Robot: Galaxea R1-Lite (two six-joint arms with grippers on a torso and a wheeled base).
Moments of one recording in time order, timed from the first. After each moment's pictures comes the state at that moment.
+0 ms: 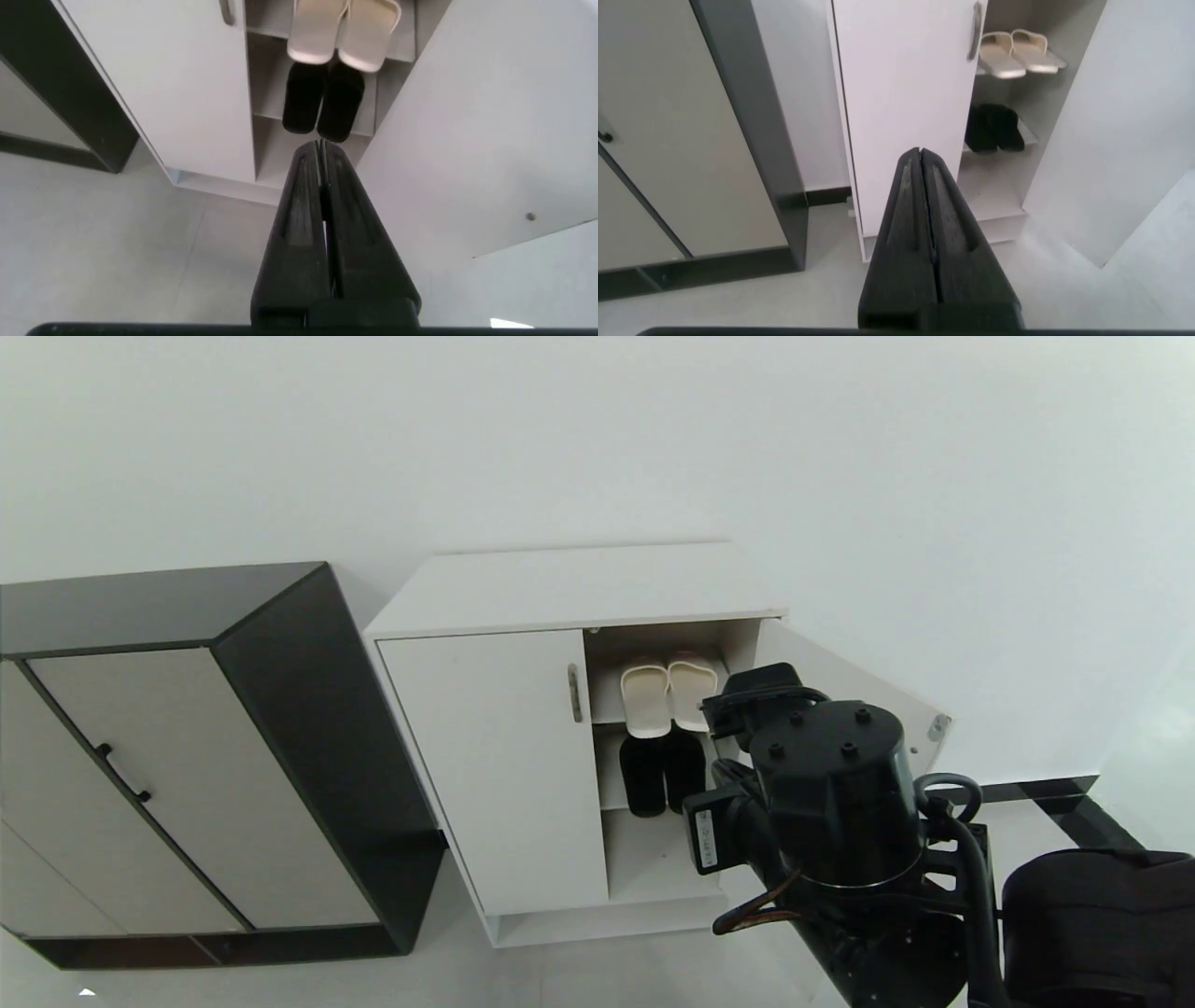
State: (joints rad) left arm 0.00 0.00 0.00 0.00 -0.04 0.01; right arm 1.02 1.77 -0.95 -0.49 -0.77 0.17
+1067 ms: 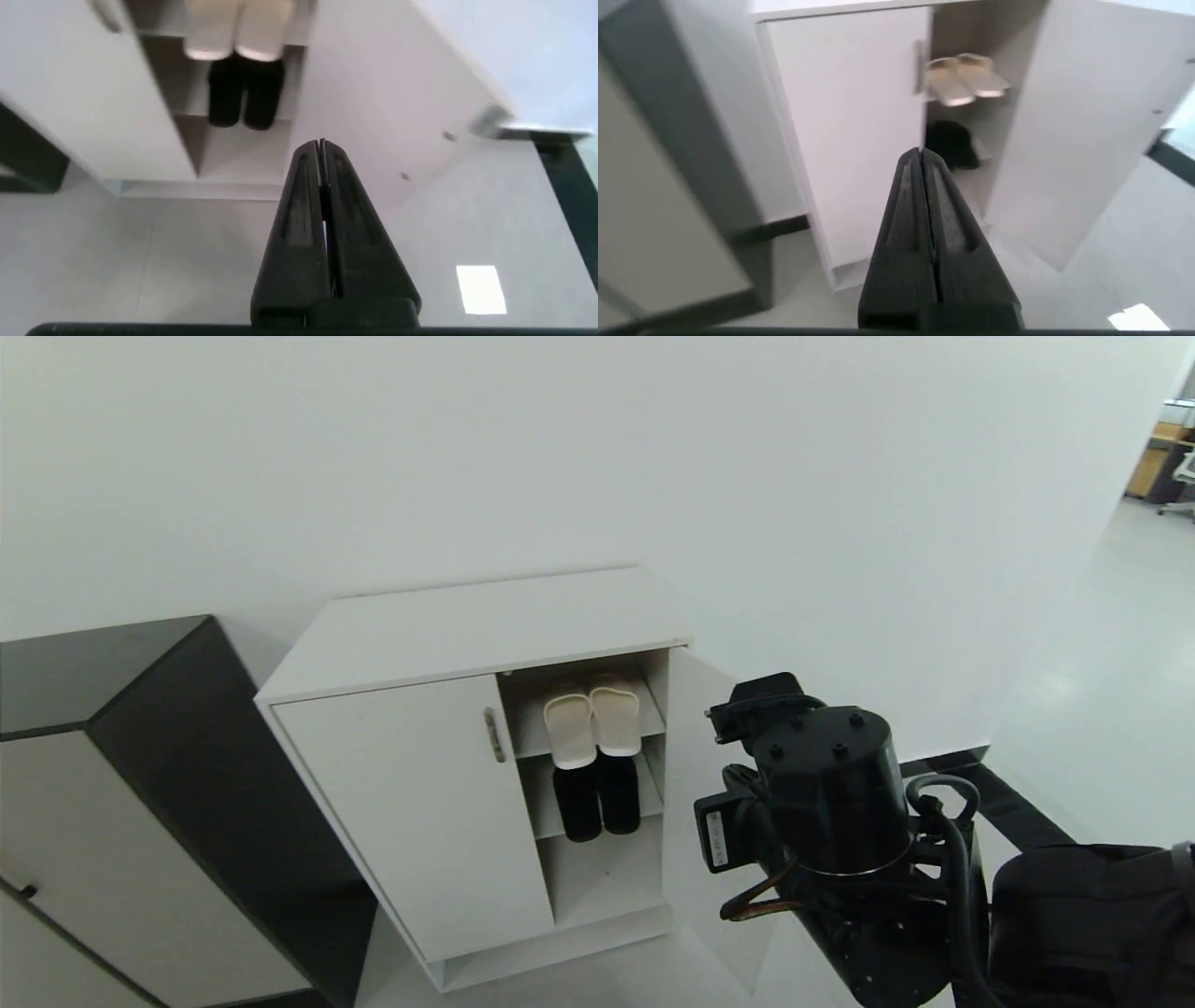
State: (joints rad) left arm 0.00 0.00 0.00 0.00 -0.04 0.01; right arm 0.99 1.79 -0.93 -0.51 -0.75 0.16
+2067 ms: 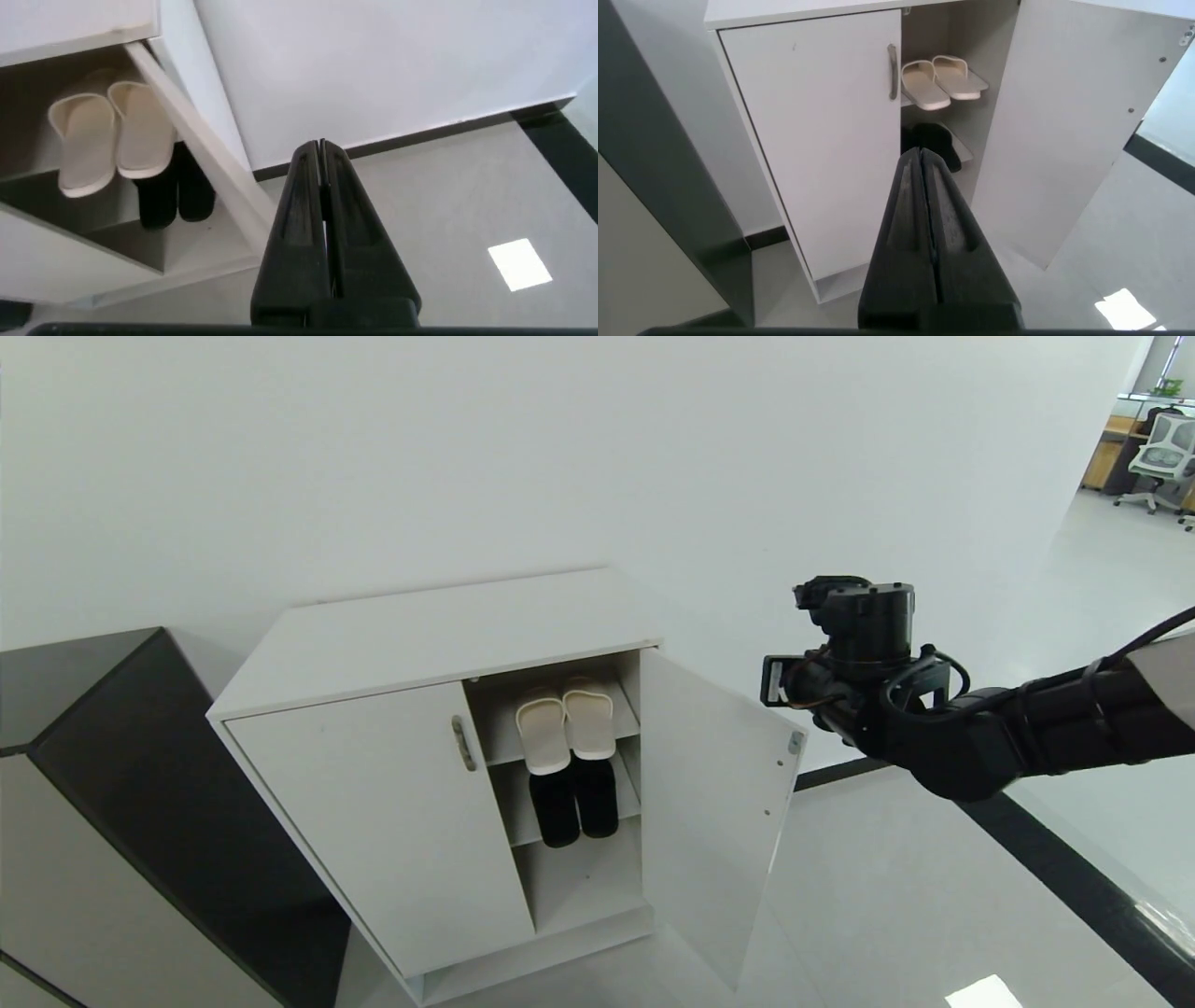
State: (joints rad) left arm 0.00 0.00 0.00 0.00 -0.04 0.01; right arm 0.52 2.02 -1.29 -0.53 -0.44 0.16
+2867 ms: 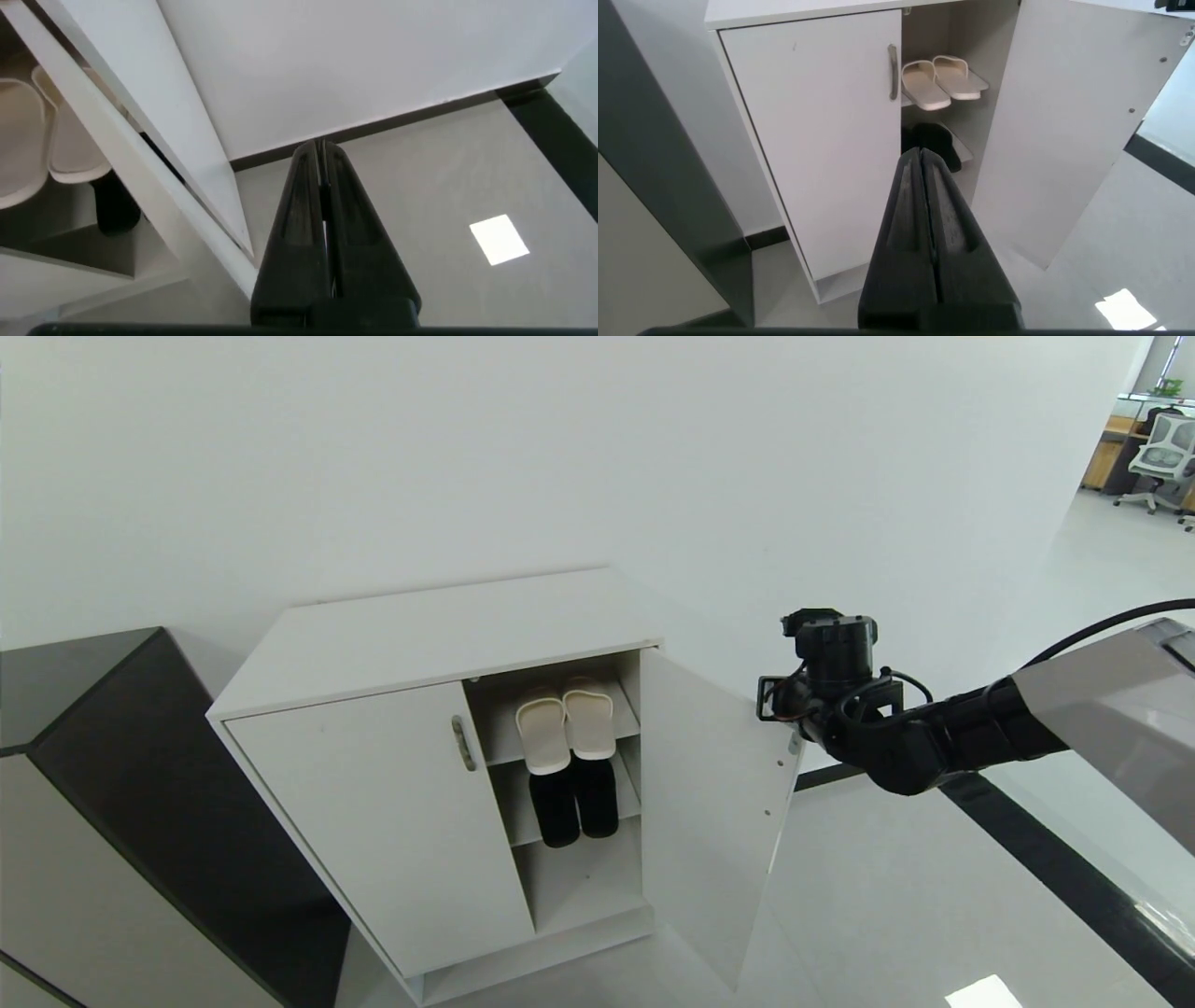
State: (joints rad) left arm 0.00 0.00 0.00 0.00 -0.04 0.01; right arm 0.45 2.19 -1.41 -0.52 -0.43 0.16
